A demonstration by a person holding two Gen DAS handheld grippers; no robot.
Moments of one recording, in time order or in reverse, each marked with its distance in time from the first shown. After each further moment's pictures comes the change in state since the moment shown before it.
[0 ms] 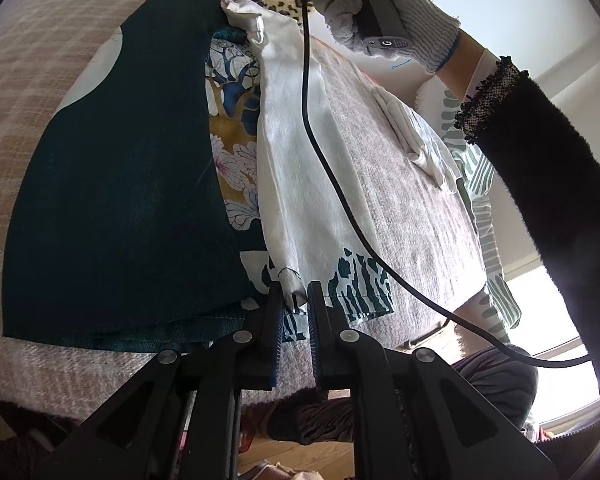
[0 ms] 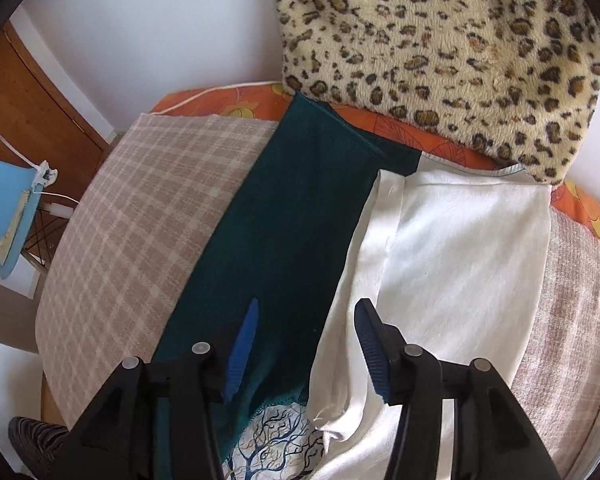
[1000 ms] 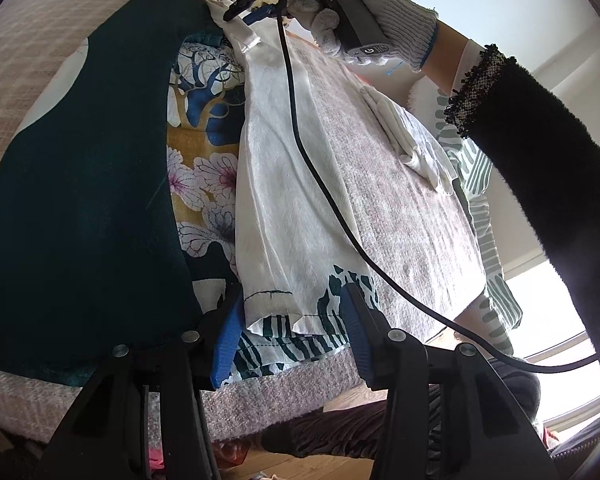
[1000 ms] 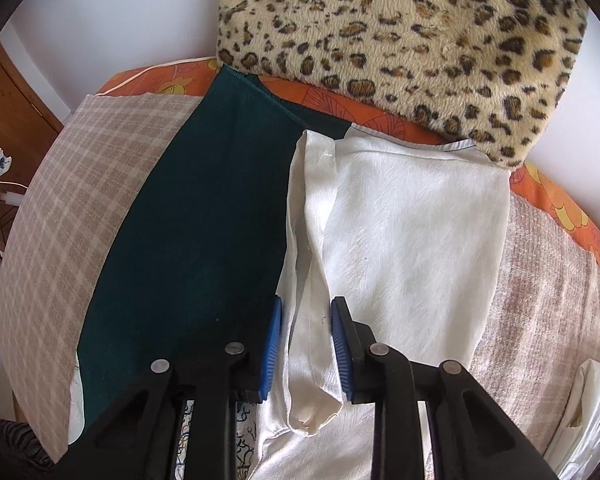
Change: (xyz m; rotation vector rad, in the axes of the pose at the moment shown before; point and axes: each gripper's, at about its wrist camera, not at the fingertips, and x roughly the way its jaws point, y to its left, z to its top) left arm 0.026 -0.013 0.014 0.024 -0.014 -0.013; right arm 0.033 -0.045 -0.002 -0.004 0.135 -0.190
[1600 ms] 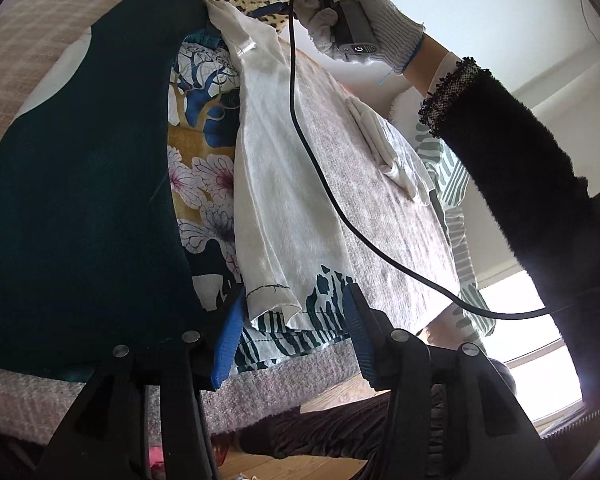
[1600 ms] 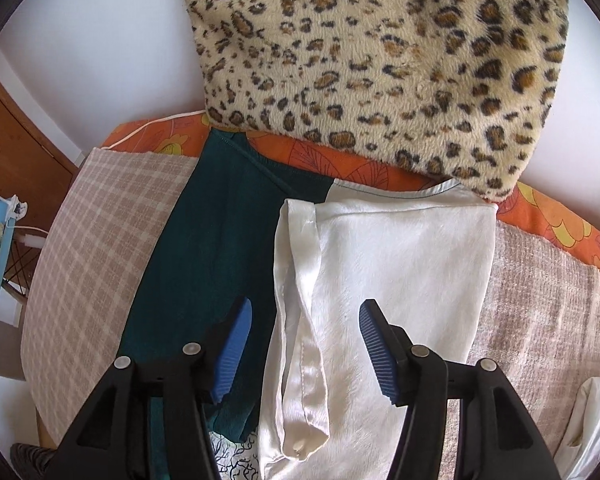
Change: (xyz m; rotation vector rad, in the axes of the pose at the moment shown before) left arm -0.010 0.010 -0.003 -0.032 -0.017 -0.105; right arm -0.011 -0.014 0.020 0.034 -0.052 0.066
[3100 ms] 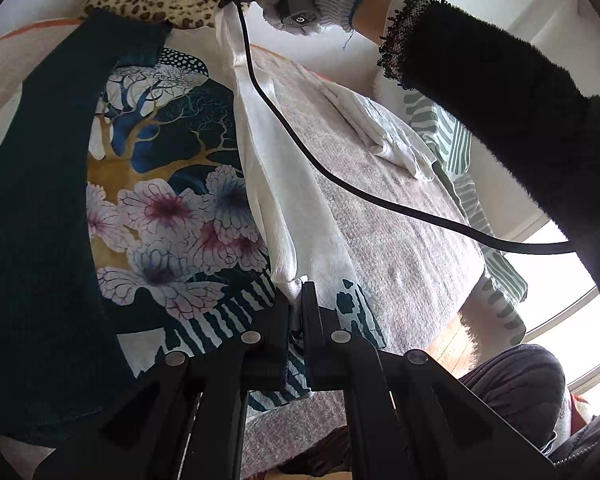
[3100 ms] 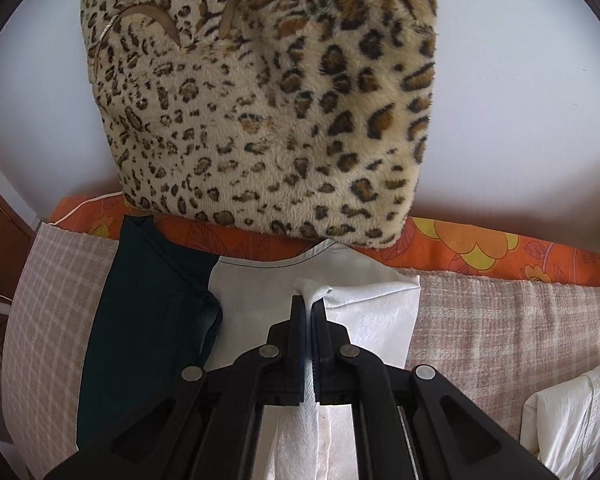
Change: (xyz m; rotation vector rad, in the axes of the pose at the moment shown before) left arm 0.038 -0.028 0.001 0.194 -0.014 0.060; right arm -0.034 -0.066 0.038 0.185 -0.175 -0.146
